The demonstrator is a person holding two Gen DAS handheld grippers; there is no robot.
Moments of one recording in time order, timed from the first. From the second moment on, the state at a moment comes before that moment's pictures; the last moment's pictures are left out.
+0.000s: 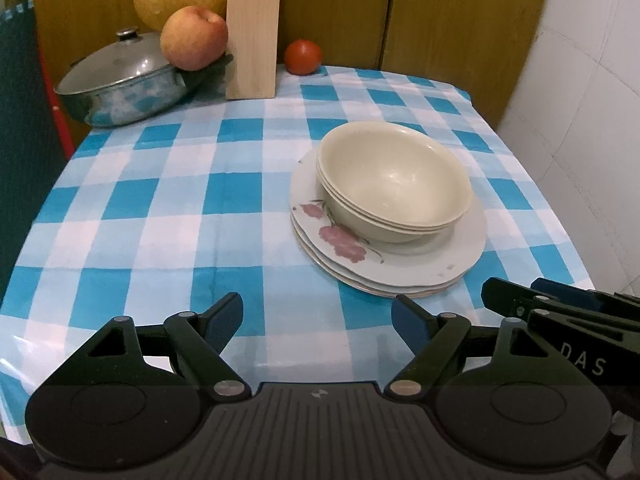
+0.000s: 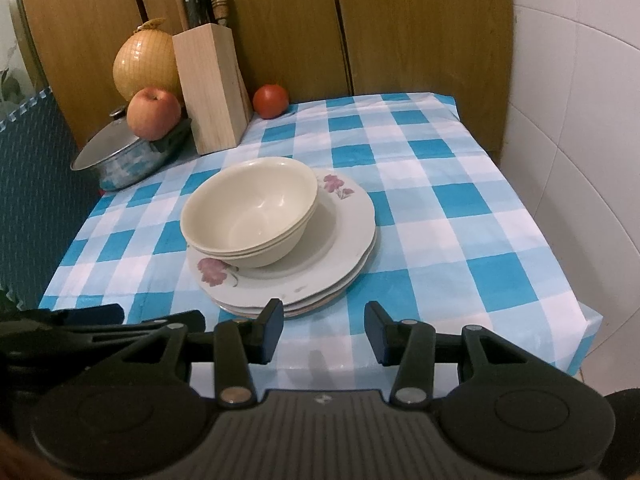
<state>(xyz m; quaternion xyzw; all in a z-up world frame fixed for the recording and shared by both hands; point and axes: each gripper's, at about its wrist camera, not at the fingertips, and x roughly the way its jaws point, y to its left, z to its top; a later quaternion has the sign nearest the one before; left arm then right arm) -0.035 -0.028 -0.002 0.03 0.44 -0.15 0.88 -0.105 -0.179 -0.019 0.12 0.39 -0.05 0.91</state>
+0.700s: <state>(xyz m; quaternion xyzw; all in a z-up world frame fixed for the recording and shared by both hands) -0.038 -0.026 0.002 0.03 0.42 -0.15 0.90 -0.108 -0.183 -0.017 0.14 0.37 -0.04 0.92</state>
